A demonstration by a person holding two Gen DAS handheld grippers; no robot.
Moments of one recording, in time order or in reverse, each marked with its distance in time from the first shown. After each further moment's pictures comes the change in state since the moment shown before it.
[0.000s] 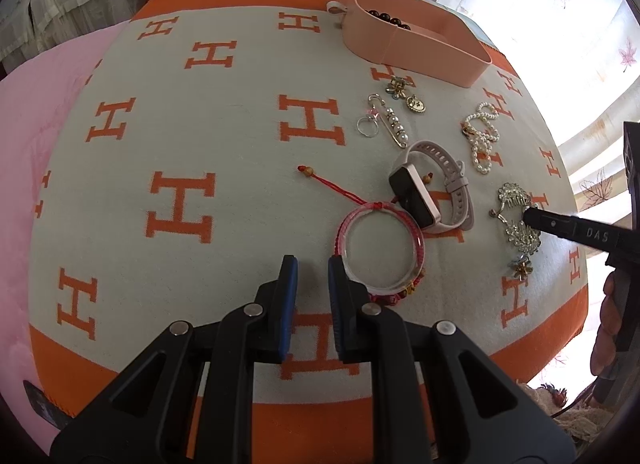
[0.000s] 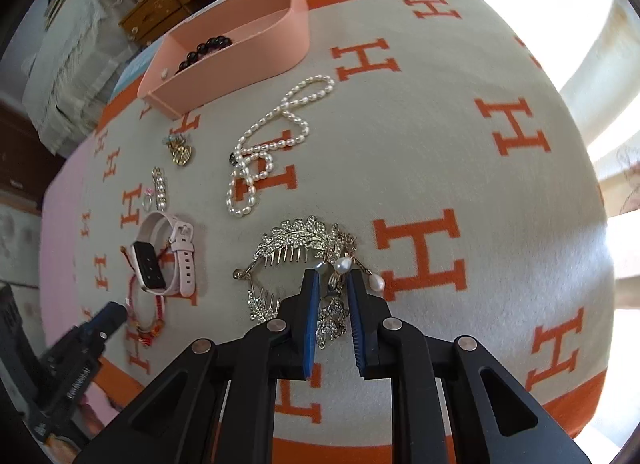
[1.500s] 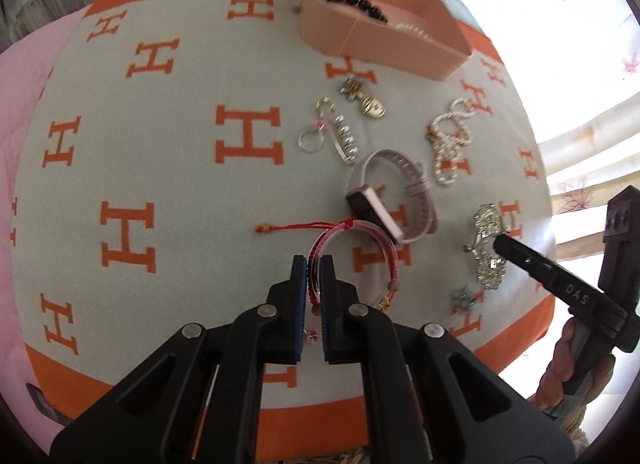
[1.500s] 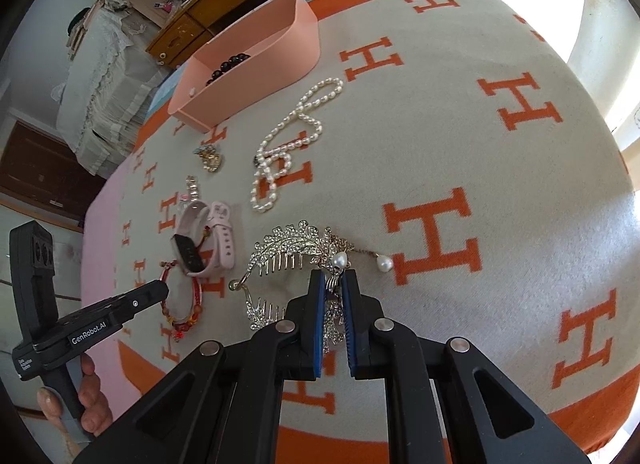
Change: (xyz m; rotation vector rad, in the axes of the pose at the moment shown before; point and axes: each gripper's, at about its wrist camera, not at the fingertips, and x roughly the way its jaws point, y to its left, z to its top) left arm 0.009 -0.036 0.043 0.006 0.137 -0.090; right arm -0.014 -0.029 -0.017 0.076 -0.053 0.226
